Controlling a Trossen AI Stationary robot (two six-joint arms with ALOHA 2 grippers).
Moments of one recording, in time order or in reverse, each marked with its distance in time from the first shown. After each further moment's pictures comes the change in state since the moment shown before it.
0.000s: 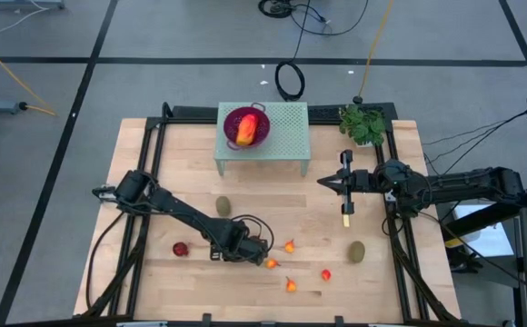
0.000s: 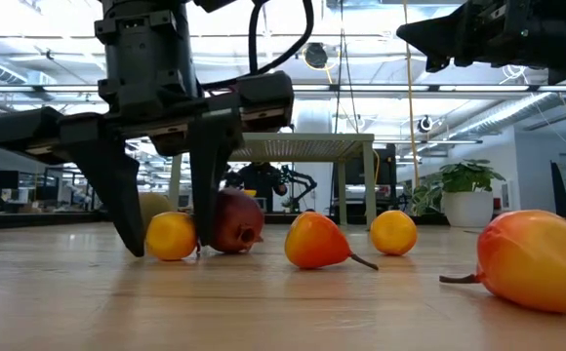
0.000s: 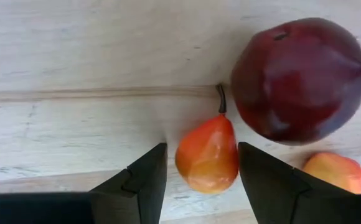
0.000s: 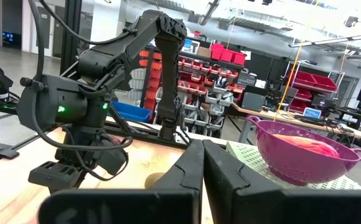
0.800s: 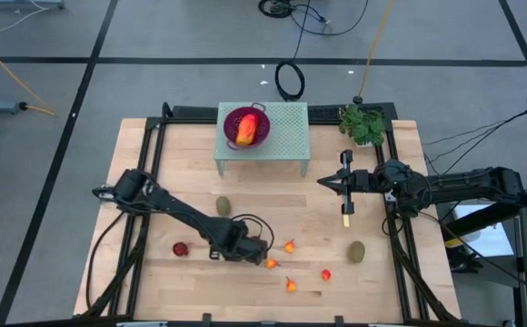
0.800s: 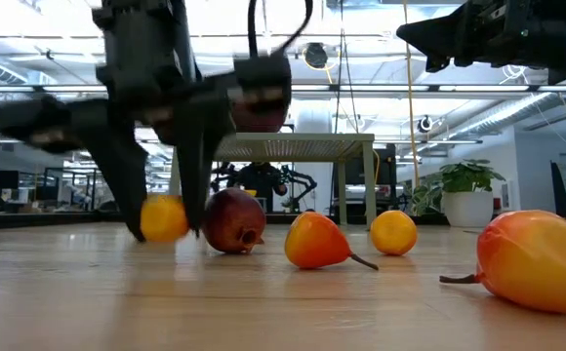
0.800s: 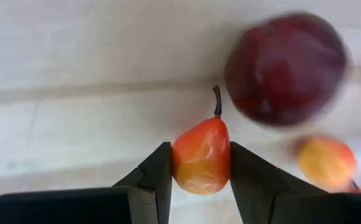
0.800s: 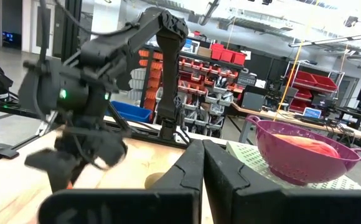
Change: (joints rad) left arm -0.011 -0.037 0.000 -0.008 0.013 0.041; right arm 0.000 0.000 0.000 0.000 0.000 0.000
